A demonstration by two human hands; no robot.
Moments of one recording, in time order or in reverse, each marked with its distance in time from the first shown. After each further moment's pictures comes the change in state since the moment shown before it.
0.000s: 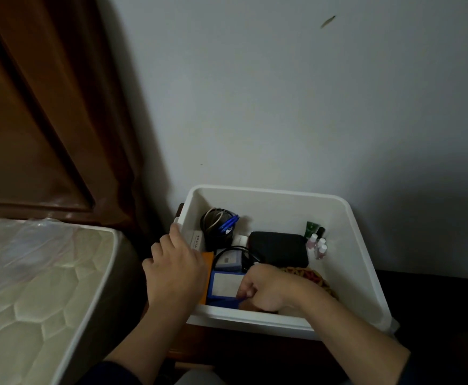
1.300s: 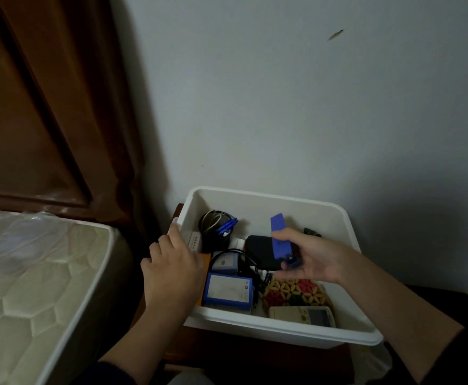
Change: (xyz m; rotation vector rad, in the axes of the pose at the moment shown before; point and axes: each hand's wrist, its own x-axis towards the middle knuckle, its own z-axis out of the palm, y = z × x) left_hand 0.002 -0.001 0.003 0.005 -0.004 -0.010; right_hand -0.025 0.057 -0.070 1.213 0.188 0.177
